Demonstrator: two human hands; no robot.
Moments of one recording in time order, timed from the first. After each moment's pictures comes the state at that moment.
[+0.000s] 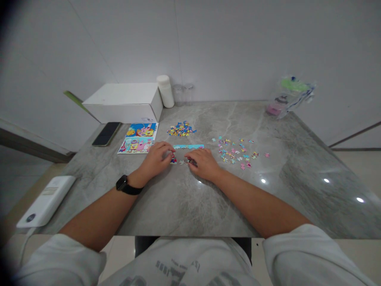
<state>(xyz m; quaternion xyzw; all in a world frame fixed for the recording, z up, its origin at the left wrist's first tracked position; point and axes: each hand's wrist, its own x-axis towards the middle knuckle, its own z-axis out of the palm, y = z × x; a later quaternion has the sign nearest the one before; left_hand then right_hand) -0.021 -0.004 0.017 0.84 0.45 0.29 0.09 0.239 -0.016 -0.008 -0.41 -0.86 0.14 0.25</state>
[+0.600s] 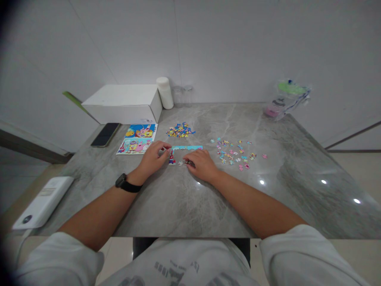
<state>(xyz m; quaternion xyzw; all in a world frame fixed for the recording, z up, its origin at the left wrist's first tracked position) -0.027 0.007 0.012 0.80 0.49 0.33 0.12 0.237 -0.014 -0.011 -0.41 -0.87 0.13 0.24</state>
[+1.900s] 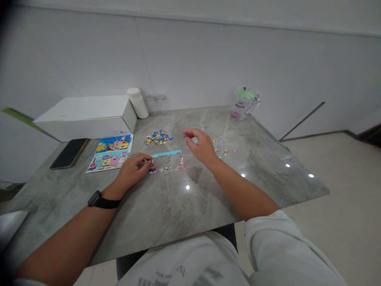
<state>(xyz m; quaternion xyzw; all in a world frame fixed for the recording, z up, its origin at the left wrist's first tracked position) -0.031 0.012 0.007 0.83 0.45 0.29 0.14 0.293 -0.002 0.067 -0.52 -0.70 0.12 0.47</state>
